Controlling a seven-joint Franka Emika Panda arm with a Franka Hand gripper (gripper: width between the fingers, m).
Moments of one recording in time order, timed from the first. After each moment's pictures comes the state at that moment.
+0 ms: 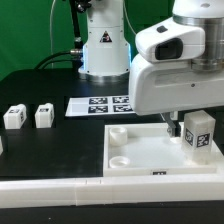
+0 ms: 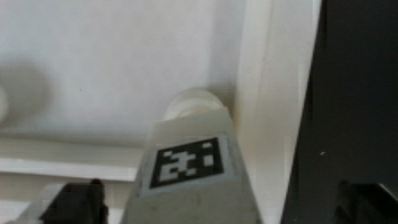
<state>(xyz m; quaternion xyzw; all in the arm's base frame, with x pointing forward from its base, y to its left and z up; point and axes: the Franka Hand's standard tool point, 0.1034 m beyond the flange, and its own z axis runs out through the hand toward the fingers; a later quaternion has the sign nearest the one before) 0.616 0.123 0.075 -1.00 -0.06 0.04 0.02</state>
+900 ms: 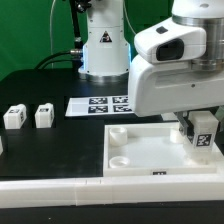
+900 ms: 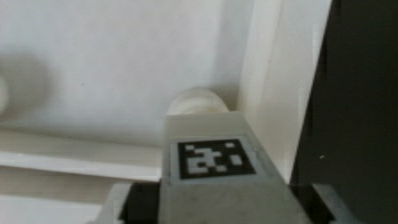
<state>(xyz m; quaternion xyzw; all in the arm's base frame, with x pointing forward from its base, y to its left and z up) 0.616 0.122 0.075 -1.00 -0.05 0.04 0.02</state>
